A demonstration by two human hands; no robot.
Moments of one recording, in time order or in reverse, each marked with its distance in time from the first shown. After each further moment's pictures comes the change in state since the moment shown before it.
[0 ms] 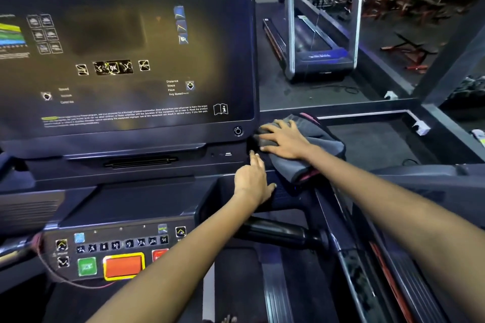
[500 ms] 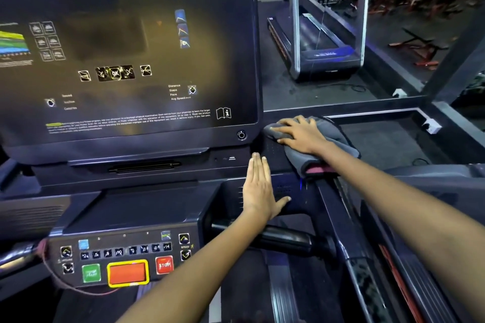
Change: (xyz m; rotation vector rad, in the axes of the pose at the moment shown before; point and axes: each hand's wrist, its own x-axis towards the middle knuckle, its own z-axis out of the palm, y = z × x) left_hand -0.002 0.015 0.034 0.053 0.125 -0.064; right_hand 0.004 0.036 0.003 0.060 0.026 0.126
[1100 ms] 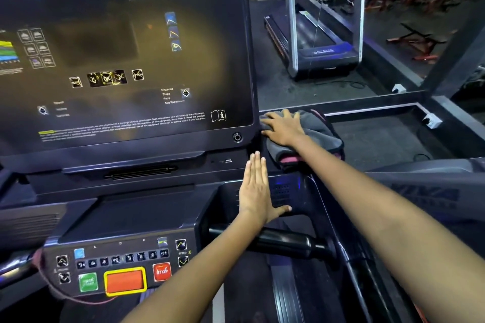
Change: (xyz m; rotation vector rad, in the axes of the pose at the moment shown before) left_hand 0.000 -0.005 -0.001 -0.040 -0.013 0.045; right_hand 0.038 -0.033 -0.004 0.011 -0.038 0.108
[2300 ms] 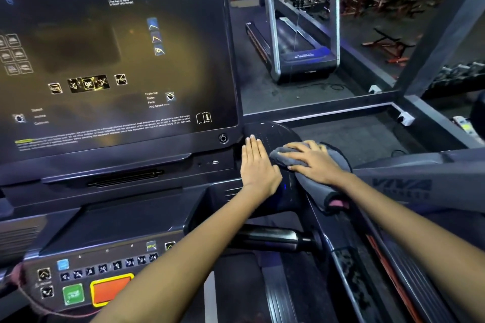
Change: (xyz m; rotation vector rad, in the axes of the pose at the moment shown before) left_hand 0.043 0.022 -0.026 -0.338 -0.007 -0.044; right_hand -0.127 0.065 0.027 0.192 0.058 -0.062
